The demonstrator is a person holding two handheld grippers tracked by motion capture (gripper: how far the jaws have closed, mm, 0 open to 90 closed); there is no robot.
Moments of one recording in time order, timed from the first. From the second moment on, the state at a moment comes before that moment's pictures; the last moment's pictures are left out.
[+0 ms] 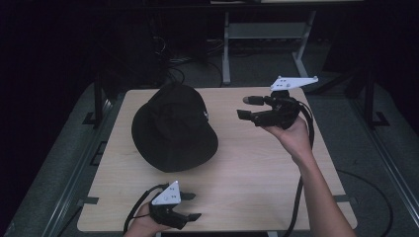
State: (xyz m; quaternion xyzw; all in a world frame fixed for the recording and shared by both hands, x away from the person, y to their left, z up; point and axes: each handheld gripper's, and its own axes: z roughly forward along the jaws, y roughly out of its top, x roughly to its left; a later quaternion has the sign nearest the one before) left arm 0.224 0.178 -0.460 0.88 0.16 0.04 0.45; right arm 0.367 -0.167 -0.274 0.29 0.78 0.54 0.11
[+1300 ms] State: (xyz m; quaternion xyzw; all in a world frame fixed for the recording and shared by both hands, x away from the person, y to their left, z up) left arm 0.226 0.176 -0.463 0.88 0.18 0.04 0.44; right arm 0.339 -0.249 -0.334 0.37 0.76 0.53 0.11
